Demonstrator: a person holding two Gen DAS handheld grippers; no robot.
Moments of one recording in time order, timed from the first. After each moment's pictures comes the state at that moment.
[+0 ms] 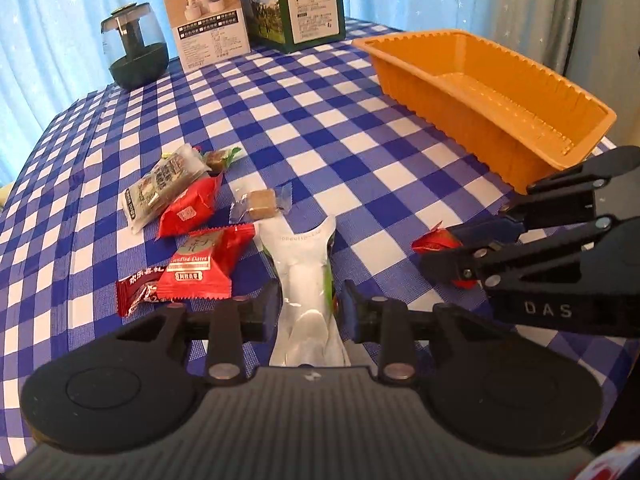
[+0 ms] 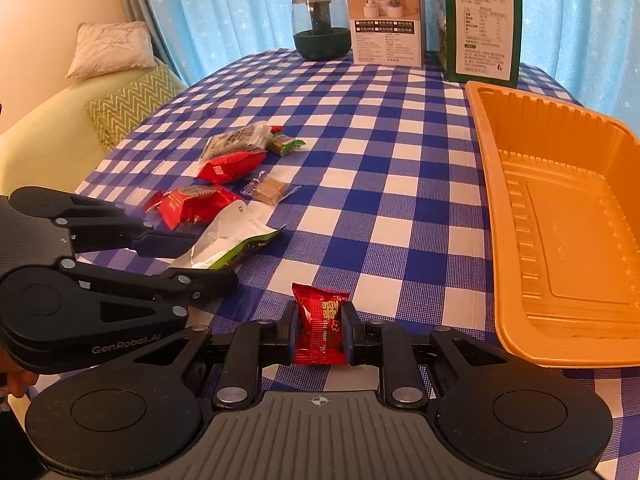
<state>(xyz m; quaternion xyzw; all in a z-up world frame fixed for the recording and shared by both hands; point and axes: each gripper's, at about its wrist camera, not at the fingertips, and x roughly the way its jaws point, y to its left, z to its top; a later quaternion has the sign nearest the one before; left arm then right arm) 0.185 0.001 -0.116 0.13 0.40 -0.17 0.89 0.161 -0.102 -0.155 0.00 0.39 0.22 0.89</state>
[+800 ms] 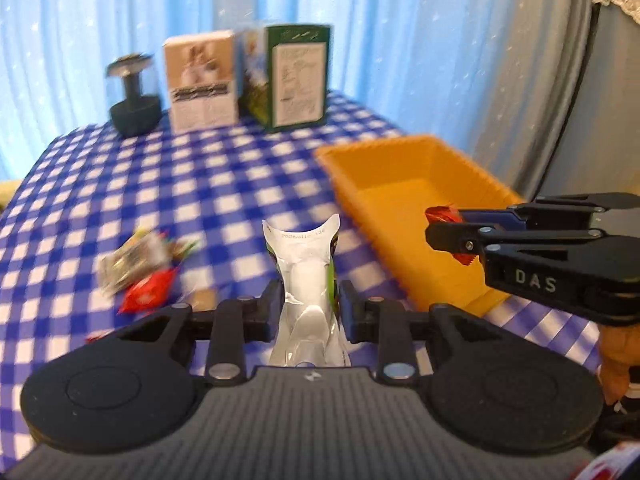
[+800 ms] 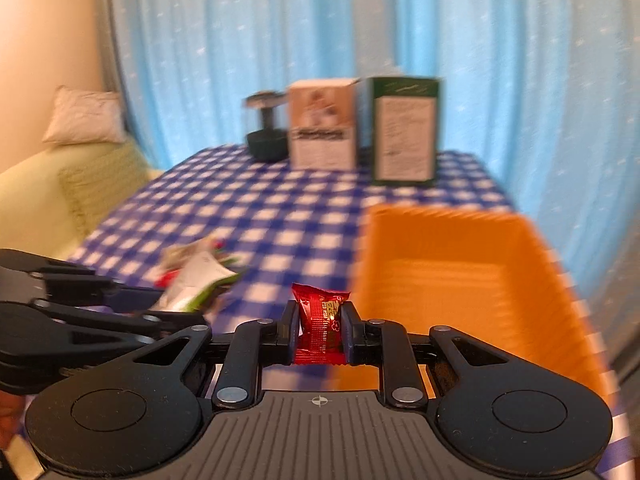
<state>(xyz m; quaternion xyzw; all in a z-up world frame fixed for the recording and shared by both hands) 0.182 -0.055 -0.036 0.03 0.35 -0.18 0.92 0.146 -0.181 -0.076 0.00 0.28 0.14 0.95</state>
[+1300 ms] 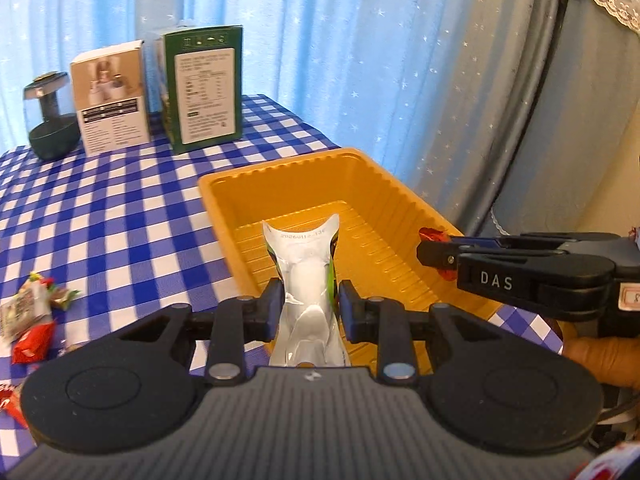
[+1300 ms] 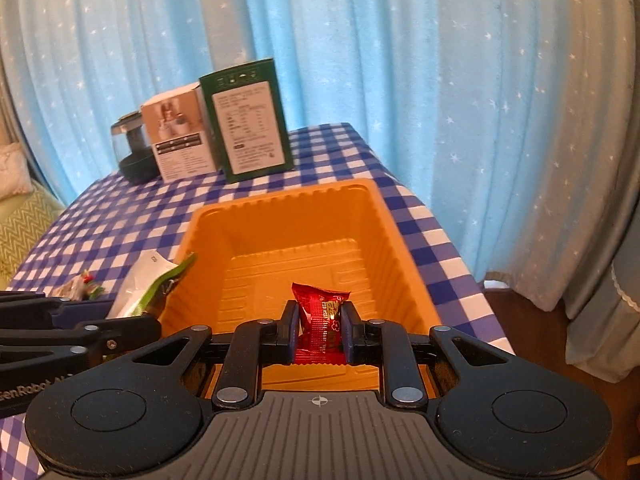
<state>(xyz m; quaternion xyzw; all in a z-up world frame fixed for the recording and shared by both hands) 0.215 -0.162 -0.047 0.03 0.35 -0.24 0.91 0.168 -0.285 -0.090 0.09 0.30 0.03 0.95</state>
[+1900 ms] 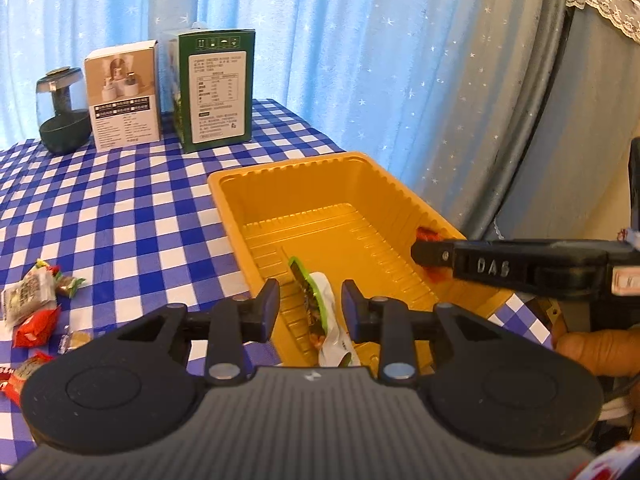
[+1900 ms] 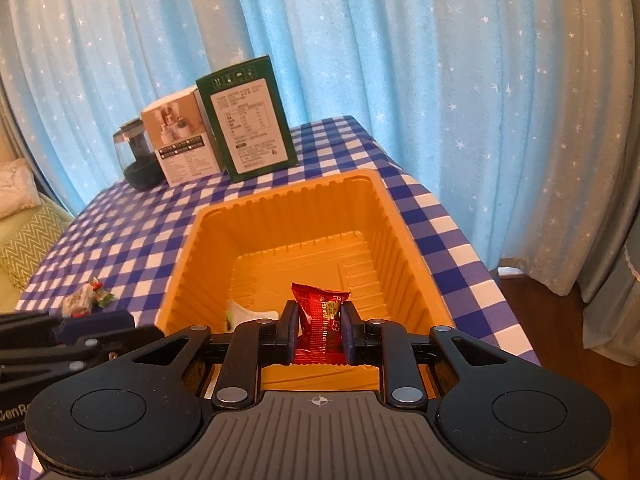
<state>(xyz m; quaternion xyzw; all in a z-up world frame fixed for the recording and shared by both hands) 0.203 -0.148 -0.047 0.02 0.34 -0.22 0.91 0.170 -0.289 -0.093 0.13 0.30 0.05 0.94</state>
